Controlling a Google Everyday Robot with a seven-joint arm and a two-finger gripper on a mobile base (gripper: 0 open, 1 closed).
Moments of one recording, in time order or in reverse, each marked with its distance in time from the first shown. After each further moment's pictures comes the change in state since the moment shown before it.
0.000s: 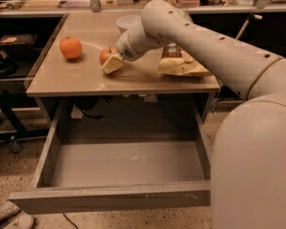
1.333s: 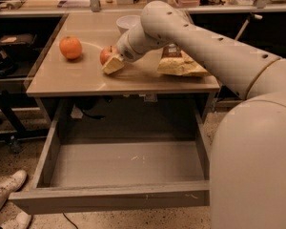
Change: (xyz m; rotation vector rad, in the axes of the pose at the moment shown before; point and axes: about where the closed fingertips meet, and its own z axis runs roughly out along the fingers) arm 0.000 -0.001 0.001 0.000 -0.002 0.002
